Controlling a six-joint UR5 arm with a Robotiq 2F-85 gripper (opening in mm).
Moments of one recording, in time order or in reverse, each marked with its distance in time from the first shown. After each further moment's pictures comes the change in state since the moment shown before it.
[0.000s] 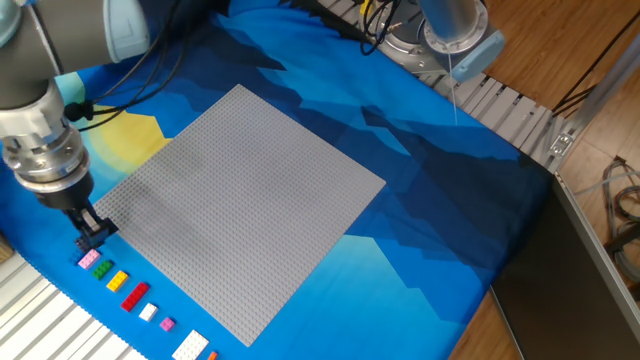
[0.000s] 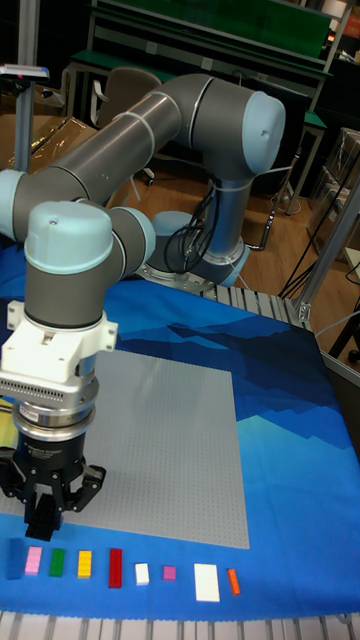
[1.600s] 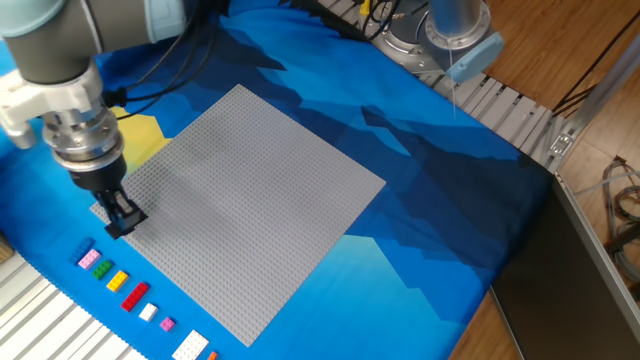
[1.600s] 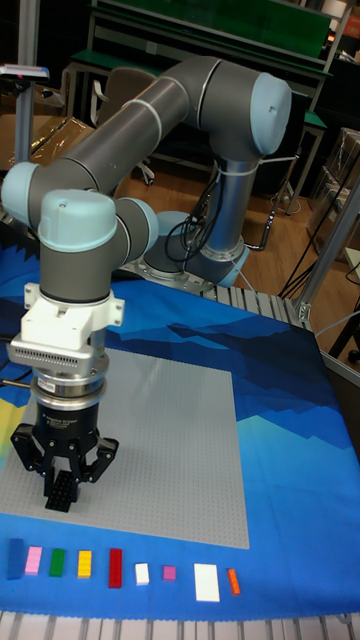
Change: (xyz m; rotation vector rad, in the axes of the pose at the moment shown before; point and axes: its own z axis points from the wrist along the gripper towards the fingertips) arm 0.050 0.003 0.001 -0.034 -0.018 0.002
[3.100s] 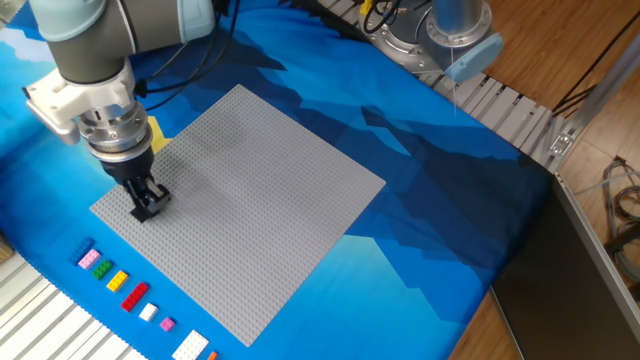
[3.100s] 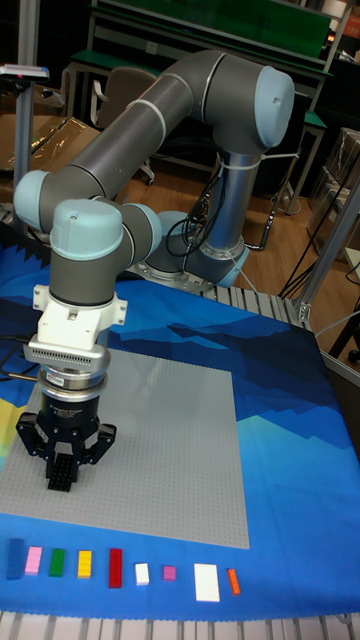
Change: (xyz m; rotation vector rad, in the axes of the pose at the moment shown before) arm 0.041 -0.012 0.014 0.031 0.046 -0.089
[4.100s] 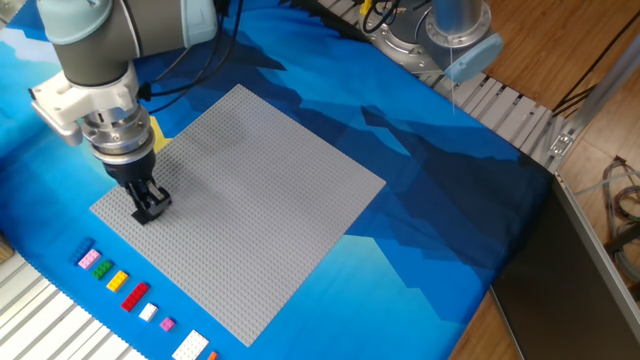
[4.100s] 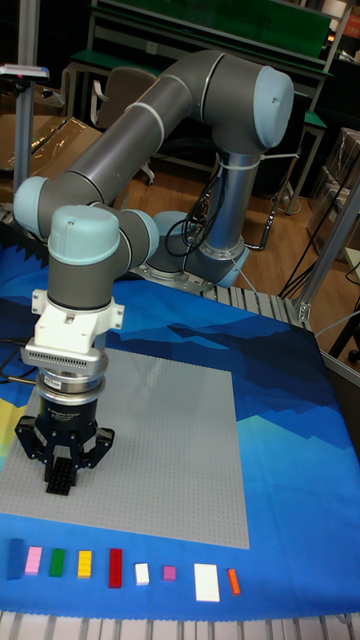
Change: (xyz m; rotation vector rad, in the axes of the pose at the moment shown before) arm 0.001 -0.002 0.009 -0.004 -0.014 0.022
